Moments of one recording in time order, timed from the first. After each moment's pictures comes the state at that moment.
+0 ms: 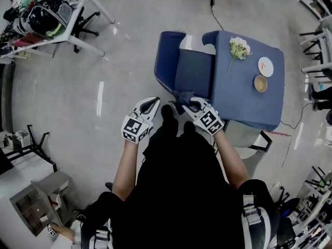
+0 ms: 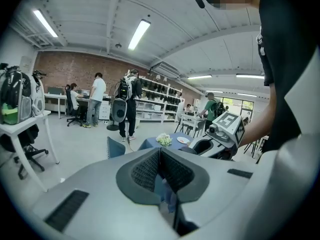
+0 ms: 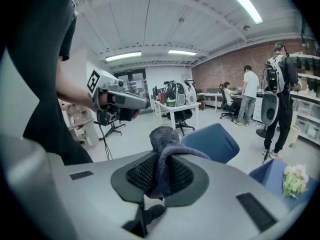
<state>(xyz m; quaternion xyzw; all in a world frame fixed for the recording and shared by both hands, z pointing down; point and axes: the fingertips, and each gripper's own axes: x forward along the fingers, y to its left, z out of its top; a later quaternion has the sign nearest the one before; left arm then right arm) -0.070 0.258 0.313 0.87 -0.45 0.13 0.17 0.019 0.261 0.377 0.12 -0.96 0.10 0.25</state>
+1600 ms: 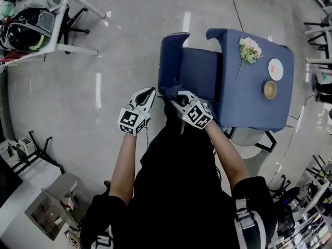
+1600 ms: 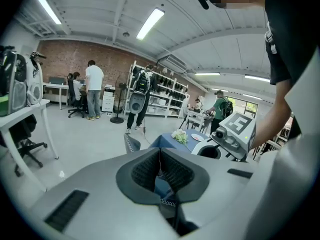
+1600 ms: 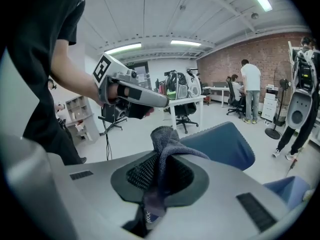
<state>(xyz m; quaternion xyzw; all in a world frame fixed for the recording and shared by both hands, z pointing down) -0.154 0.084 0.390 0.86 -0.44 0.15 0.21 -0.097 0.123 0.451 0.08 -0.95 0.10 0.28</state>
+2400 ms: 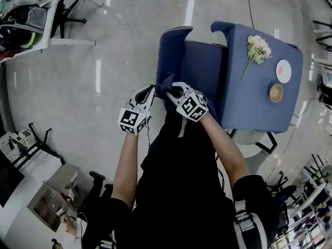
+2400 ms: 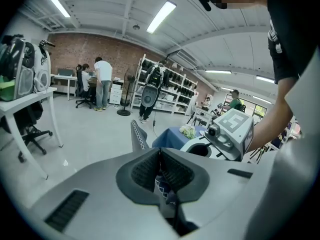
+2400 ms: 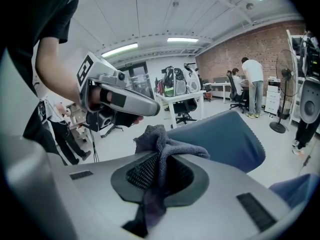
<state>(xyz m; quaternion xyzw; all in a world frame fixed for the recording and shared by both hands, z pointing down) -0.159 0.050 0.453 0.83 -0.47 0.16 0.25 -0.125 0.068 0.508 0.07 -0.95 0.13 0.27</state>
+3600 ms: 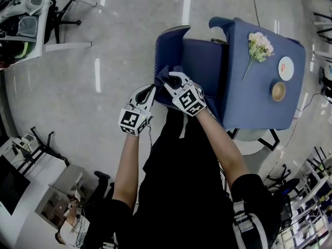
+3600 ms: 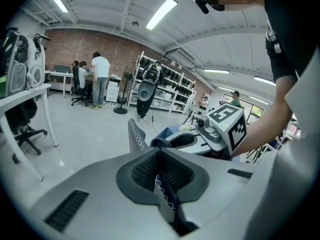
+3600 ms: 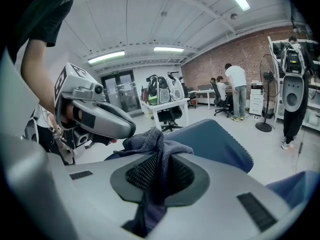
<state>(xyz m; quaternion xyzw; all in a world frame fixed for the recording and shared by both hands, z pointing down) -0.154 0.014 0.472 0.84 -0.45 0.16 0.26 -0.140 -0.012 0.510 0.15 -0.95 0.13 0.23</state>
